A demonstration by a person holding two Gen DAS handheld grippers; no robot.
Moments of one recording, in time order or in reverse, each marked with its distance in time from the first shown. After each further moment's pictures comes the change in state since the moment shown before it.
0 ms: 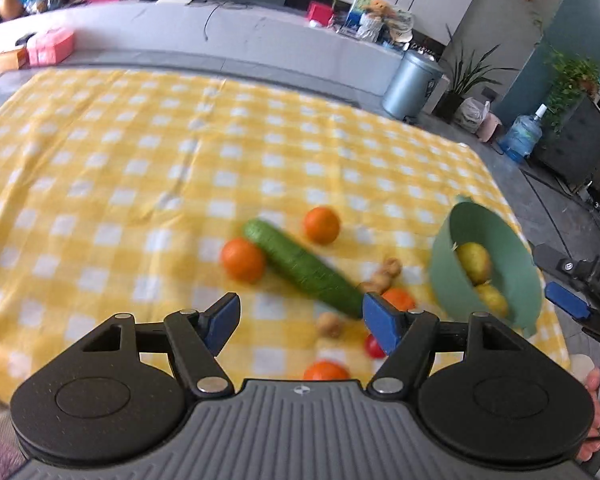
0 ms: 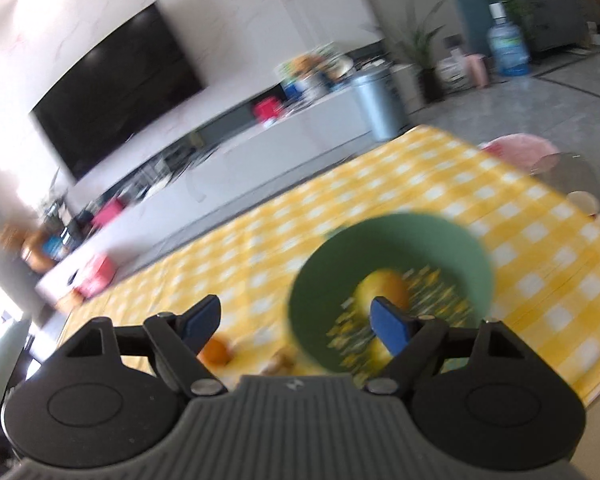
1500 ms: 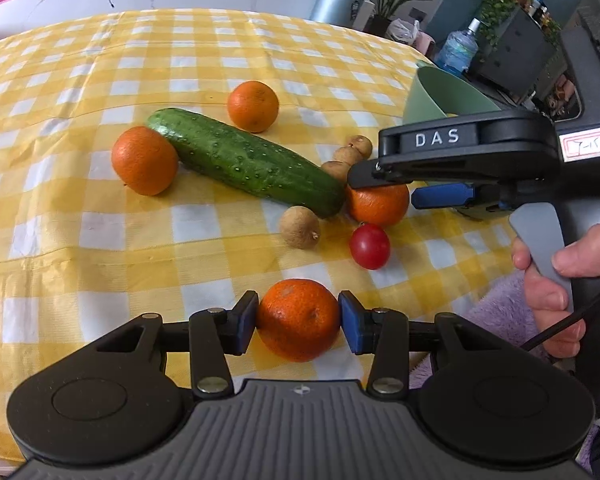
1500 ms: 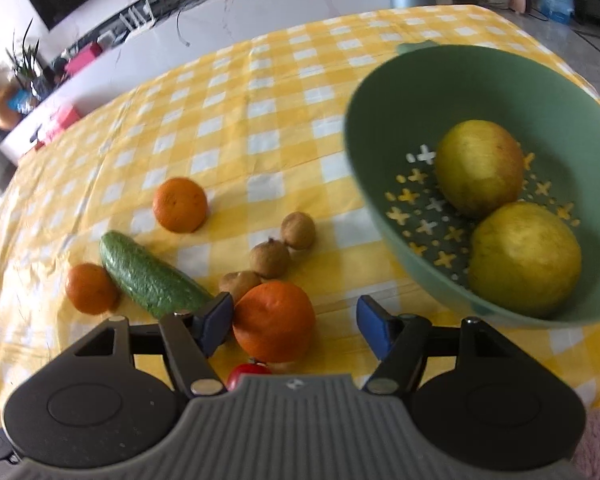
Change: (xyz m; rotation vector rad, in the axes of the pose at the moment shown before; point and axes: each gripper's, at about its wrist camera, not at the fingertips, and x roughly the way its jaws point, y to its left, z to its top) left arm 0.087 -0.002 -0.063 0.217 0.129 -0.156; right arm 0.148 0.040 -0.057 -0.156 0.417 -0.123
